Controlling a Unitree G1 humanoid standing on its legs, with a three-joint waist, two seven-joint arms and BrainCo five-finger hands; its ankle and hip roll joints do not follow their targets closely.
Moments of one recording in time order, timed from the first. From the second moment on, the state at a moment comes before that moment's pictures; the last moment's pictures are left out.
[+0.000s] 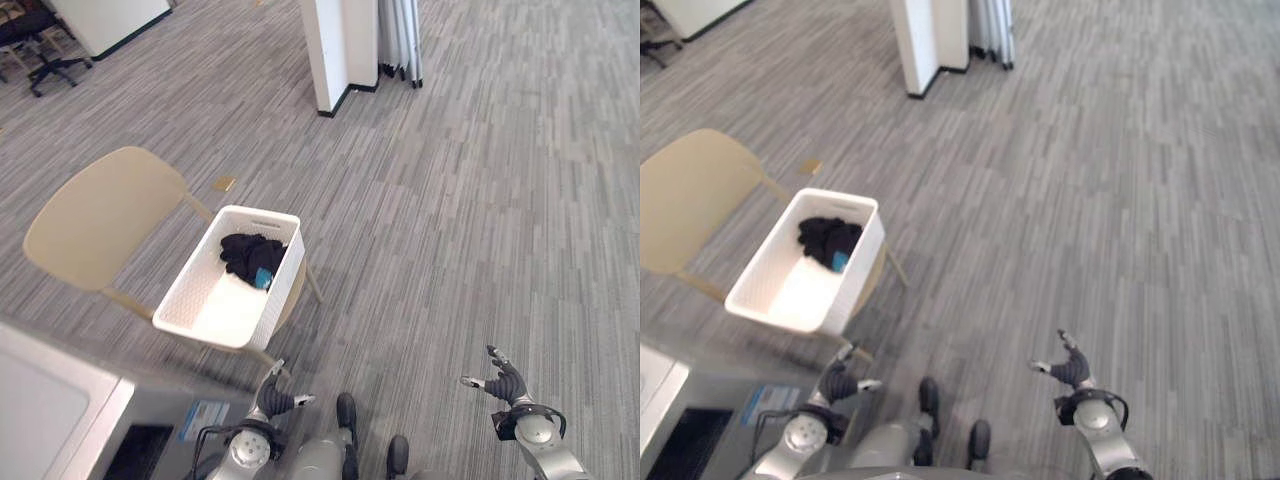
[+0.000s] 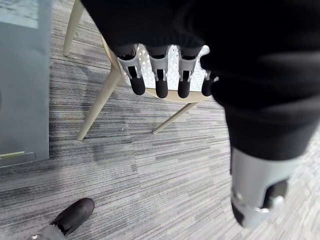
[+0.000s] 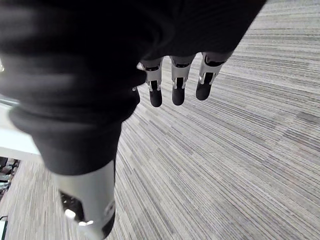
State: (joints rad) left arm 0.13 0.31 -0.30 0.57 0.09 -0.14 0.11; right arm 0.06 -0.39 0.18 0.60 0.00 -0.13 -0.20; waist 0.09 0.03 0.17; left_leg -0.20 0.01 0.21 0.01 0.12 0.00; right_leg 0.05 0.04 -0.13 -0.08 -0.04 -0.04
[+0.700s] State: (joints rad) left arm 0.11 0.29 -0.19 0.59 0.05 -0.15 0.16; right arm 0.12 -0.37 0.16 0.58 -0.04 -0.13 -0.16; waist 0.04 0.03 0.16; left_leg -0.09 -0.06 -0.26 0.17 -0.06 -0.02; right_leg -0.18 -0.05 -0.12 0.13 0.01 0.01
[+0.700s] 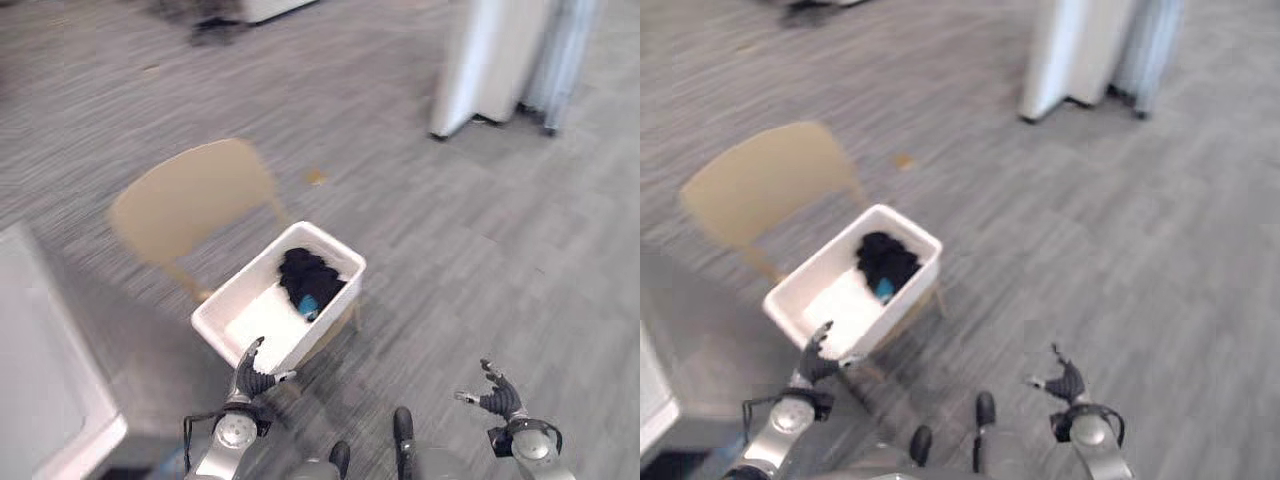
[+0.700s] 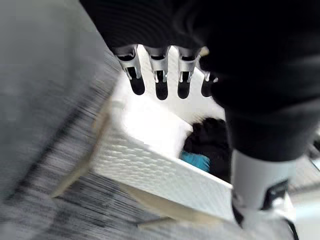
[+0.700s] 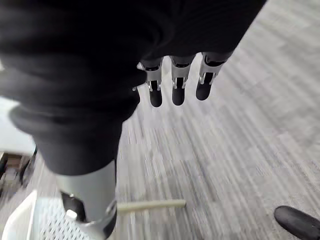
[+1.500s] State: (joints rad) left arm 0.14 0.29 -0.15 0.72 0.04 -0.12 0.17; right arm 0.06 -0.38 0.13 0.50 -0.07 -0.12 -0.17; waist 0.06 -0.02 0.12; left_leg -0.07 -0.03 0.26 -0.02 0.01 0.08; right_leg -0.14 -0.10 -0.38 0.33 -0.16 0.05
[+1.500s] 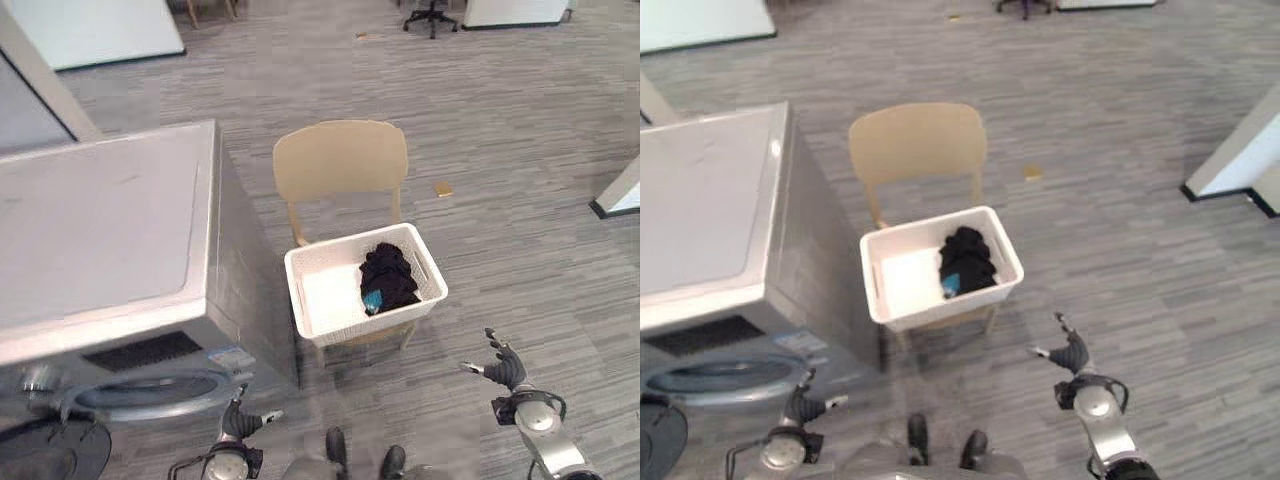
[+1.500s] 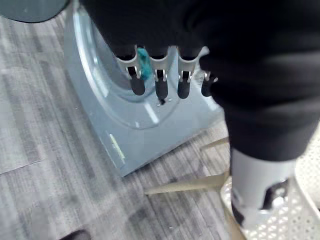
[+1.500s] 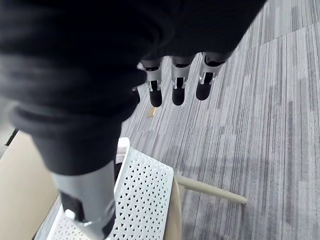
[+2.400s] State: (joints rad) left arm 0.12 0.33 -0.19 0.75 0.06 -0.17 0.18; right arm -0.27 -0.68 0.46 0.38 -0.46 -0.18 -0.13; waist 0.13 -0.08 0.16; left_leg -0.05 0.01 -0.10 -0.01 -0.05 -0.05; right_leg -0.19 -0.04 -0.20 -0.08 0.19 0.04
